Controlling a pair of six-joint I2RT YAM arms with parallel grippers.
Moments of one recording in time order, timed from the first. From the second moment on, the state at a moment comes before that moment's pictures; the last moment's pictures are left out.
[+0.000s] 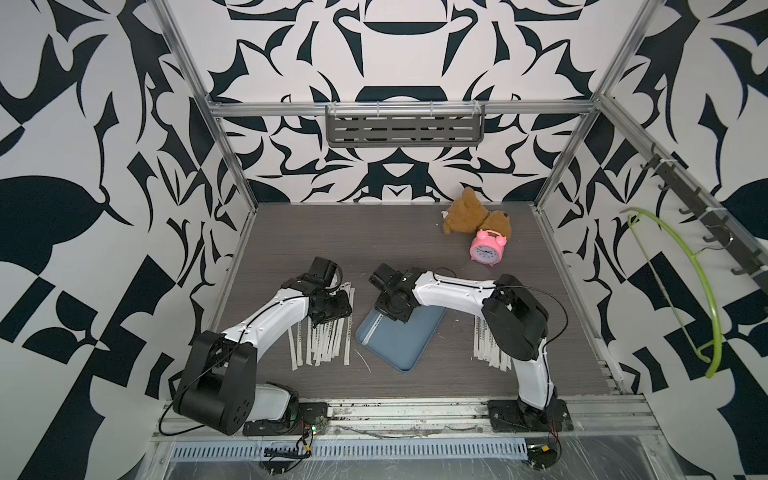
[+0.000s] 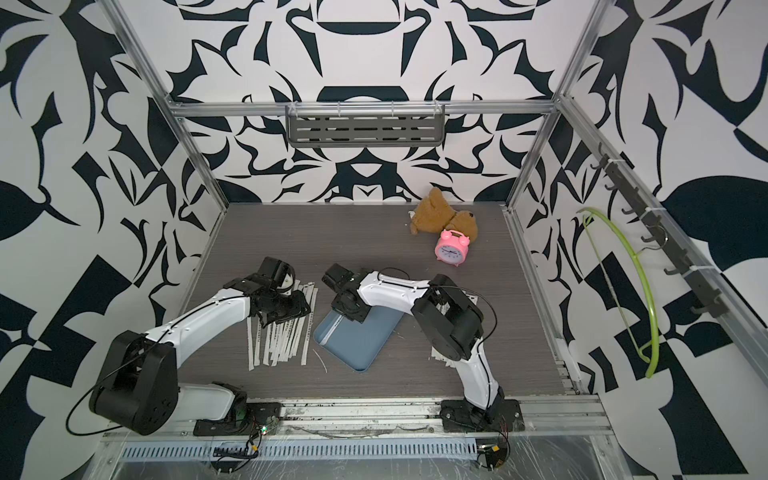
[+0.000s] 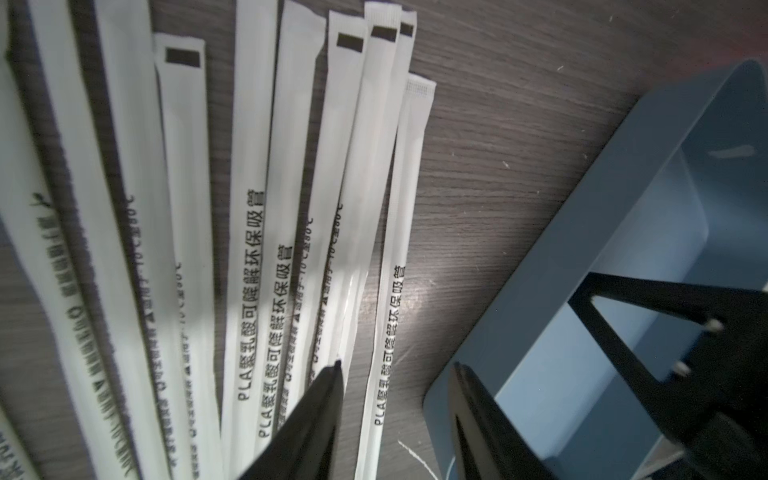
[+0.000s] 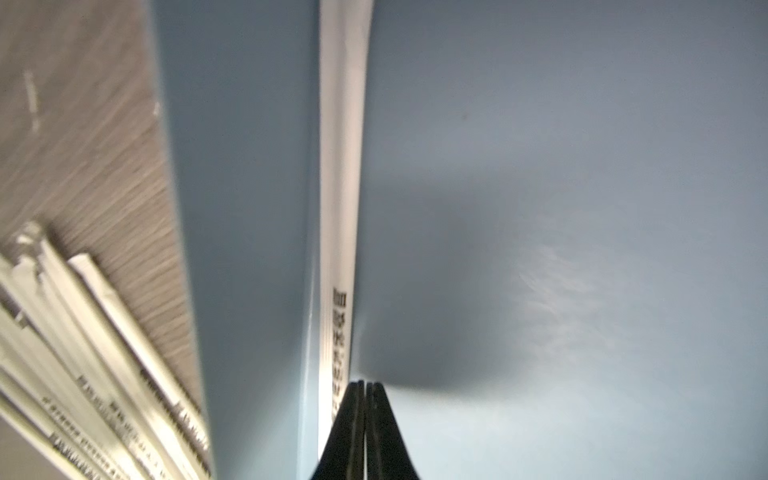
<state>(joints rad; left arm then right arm) -0.37 1.39 0.79 -0.62 0.22 -0.52 0.91 2.00 1.44 -0.68 0.02 1.36</state>
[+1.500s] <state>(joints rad) -0.51 1.53 1.12 -0.85 -0.06 -0.43 0.88 1.72 1.35 -0.81 0.25 1.18</state>
